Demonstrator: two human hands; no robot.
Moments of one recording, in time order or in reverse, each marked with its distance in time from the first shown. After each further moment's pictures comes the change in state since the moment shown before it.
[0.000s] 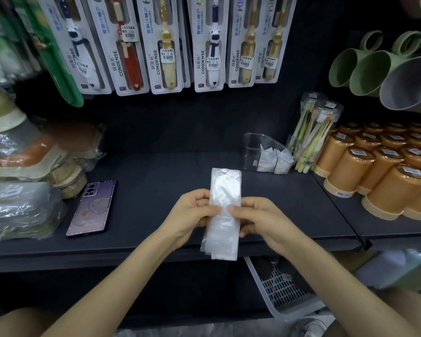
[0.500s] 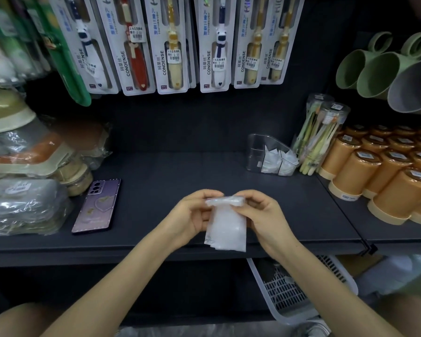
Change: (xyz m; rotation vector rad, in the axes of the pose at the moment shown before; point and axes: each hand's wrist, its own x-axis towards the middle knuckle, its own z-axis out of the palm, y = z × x) left_hand -0.004 0.004 -0.006 -0.307 -0.081 -0.085; right_hand 0.000 0.004 0.014 0.173 0.178 -0.250
